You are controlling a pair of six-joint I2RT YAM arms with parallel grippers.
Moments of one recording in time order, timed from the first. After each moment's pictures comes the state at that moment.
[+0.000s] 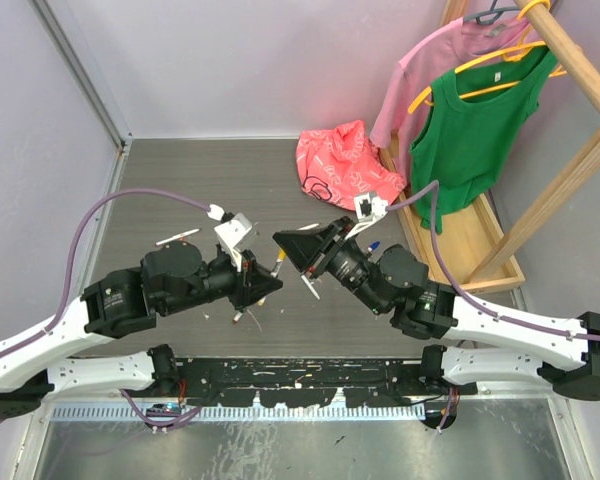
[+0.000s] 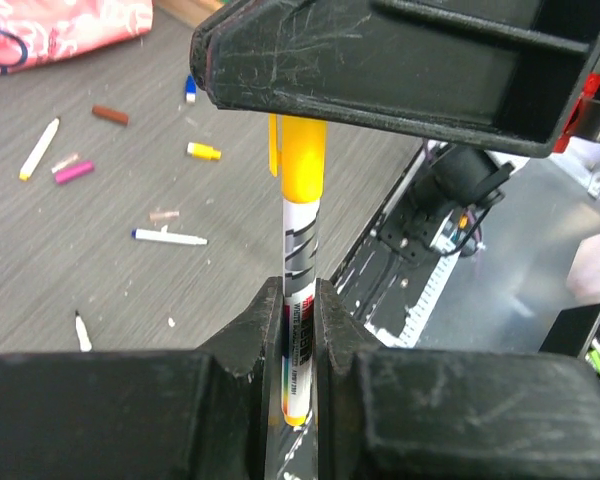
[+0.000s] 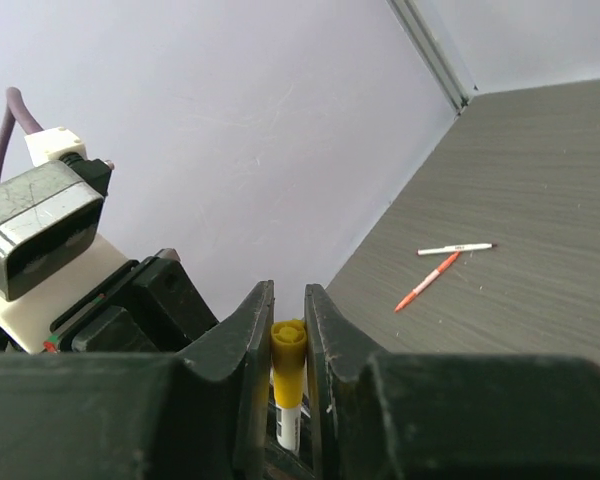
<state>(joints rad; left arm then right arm) -1.18 0.86 1.15 -0.61 -0.11 -0.35 1.27 0.97 0.91 0.23 0.44 0.66</state>
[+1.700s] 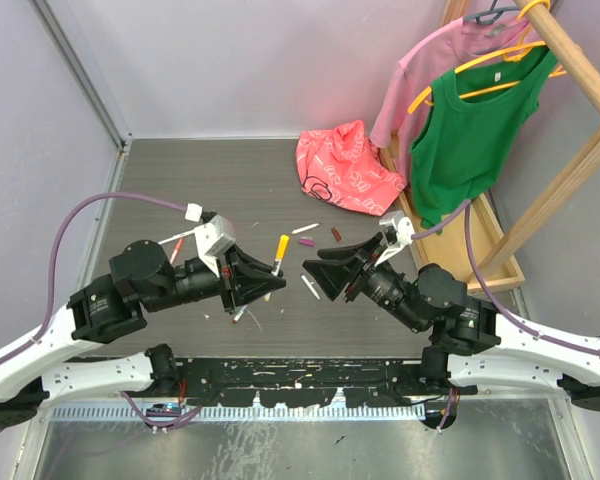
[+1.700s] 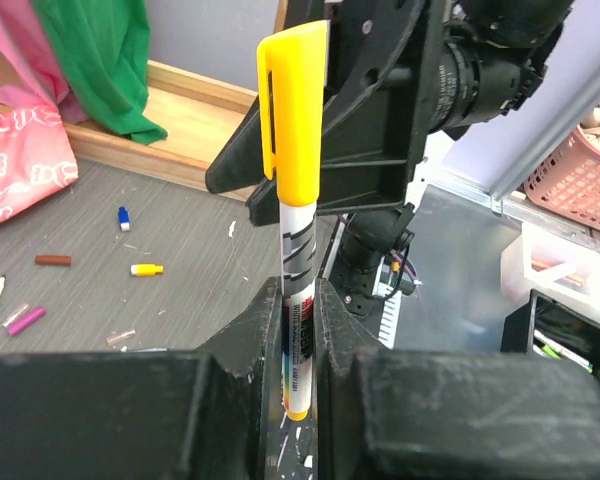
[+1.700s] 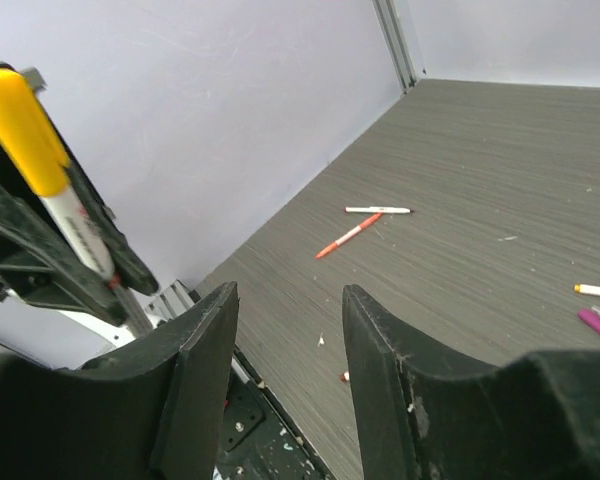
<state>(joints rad) -1.15 0.78 1.11 -0.36 0.13 -0.25 1.29 0.70 0.84 0.00 0.43 0.44</state>
